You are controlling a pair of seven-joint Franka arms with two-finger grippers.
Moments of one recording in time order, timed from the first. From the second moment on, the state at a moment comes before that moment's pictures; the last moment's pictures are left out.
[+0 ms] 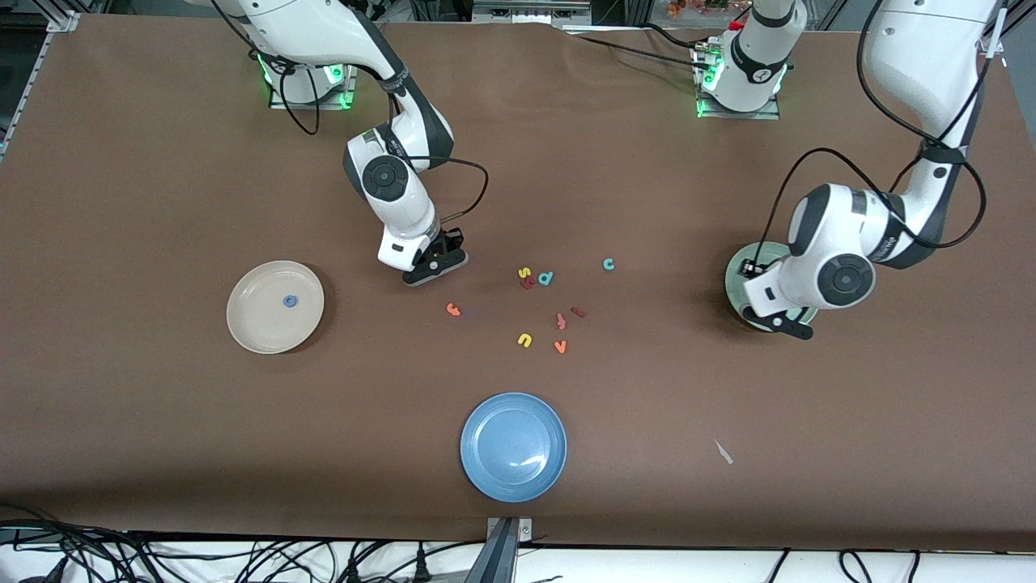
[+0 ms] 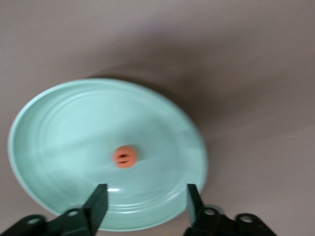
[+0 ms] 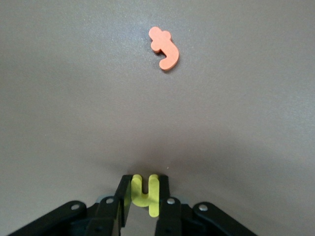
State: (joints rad) left arm 0.04 0.44 -0.20 -1.94 0.18 2.02 0.08; right arm 0.68 0.51 -0.04 -2.09 0.15 2.65 0.09
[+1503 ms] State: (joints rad) left arm -0.12 0.60 -0.47 -1.97 0.13 2.31 -0.70; right arm 0.56 0.42 -0.43 -2.08 0.19 2.41 -0.44
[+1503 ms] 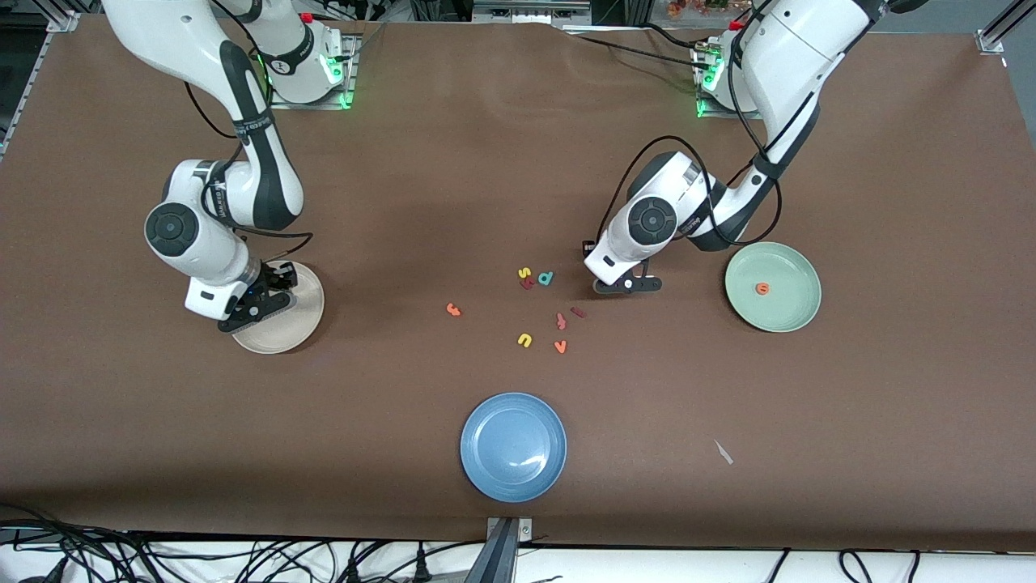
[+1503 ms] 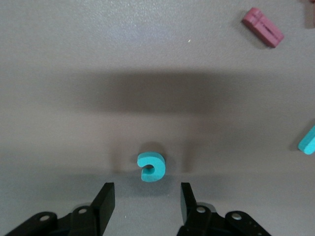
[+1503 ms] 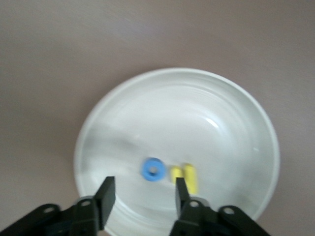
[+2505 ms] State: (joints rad) left arm -0.12 0.62 -0.46 -1.96 0.19 2.34 -0.70; right arm 0.73 0.58 -0.22 -1.82 0.19 2.39 -0.11
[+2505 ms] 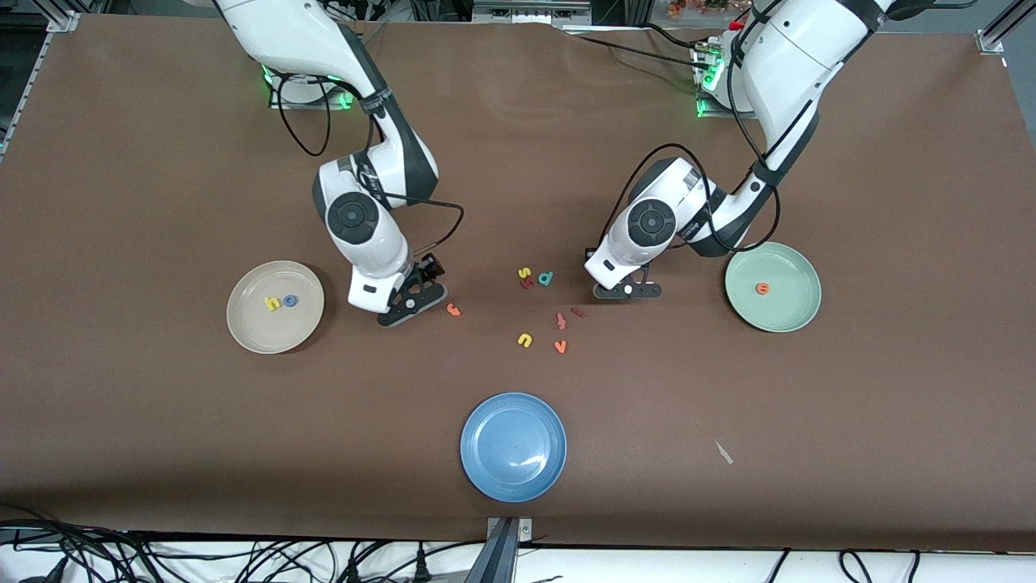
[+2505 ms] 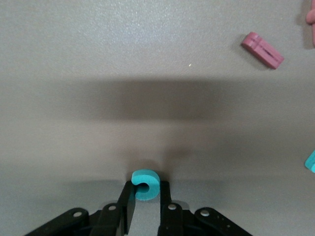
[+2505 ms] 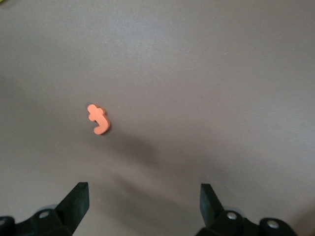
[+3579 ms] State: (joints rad) left arm 0.19 0.49 -0.45 -1.83 0.34 1.77 -0.28; right arm 0.74 0.76 -0.16 -1.64 0.19 2.42 0.00
